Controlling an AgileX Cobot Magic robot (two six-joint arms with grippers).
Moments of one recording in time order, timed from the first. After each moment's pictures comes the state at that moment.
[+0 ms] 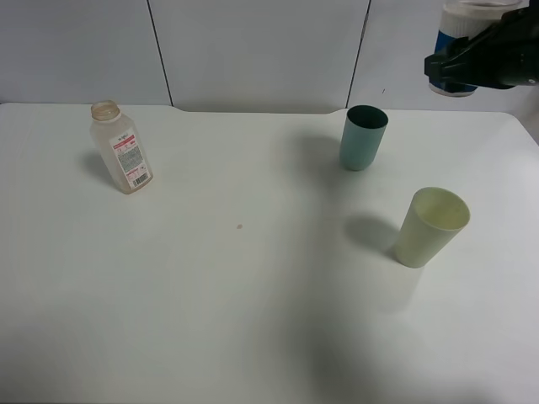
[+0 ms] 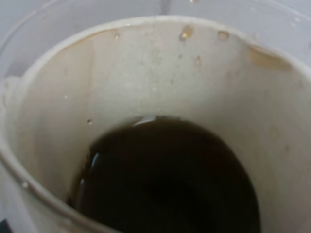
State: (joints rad) left arm -0.07 0.00 -0.51 0.03 1.05 -0.03; right arm 0.07 1.36 -0.78 -1.02 -0.13 0.82
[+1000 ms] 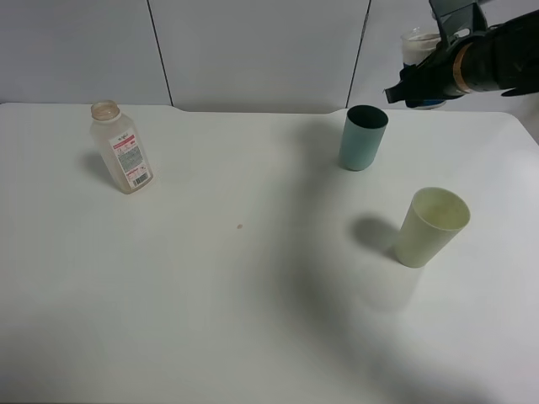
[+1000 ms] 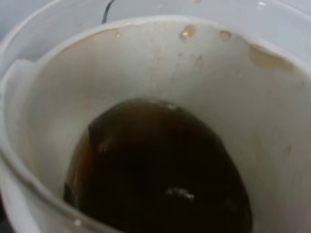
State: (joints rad) left arm -0.07 0.00 -0.51 0.03 1.05 -0.03; right arm 0.23 1.69 -0.98 -1.73 0.20 1.46
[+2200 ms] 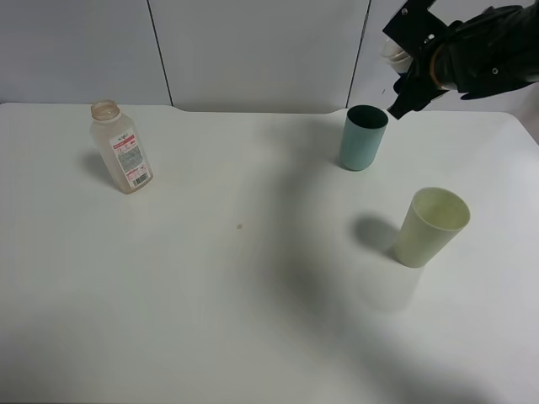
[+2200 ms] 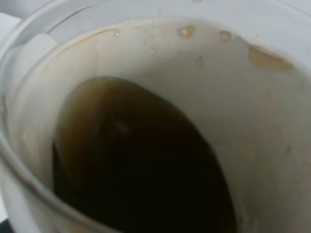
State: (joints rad) left arm -0.07 0.00 -0.51 0.03 1.05 -0.03; right arm 0.32 1.77 -1.04 -1.73 0.45 1.01
